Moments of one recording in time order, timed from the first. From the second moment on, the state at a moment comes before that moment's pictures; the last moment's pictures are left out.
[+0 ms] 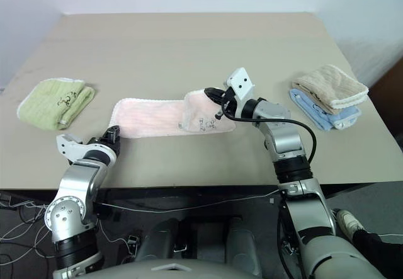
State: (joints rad) left arm -0.10 0.03 0.41 -0.34 -1.42 0.47 0.59; right arm -0.67 -0.34 0.06 0.27 0.20 0.21 0.79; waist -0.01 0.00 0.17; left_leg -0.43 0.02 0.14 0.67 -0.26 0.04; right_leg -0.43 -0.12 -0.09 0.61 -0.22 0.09
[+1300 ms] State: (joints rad) left arm -0.43 0.60 -0.27 -0.26 -0.51 0.47 -0.56; right arm -0.52 -0.39 -0.04 0.19 0.22 0.25 0.65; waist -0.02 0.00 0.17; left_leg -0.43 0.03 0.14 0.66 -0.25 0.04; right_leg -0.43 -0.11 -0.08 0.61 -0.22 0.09
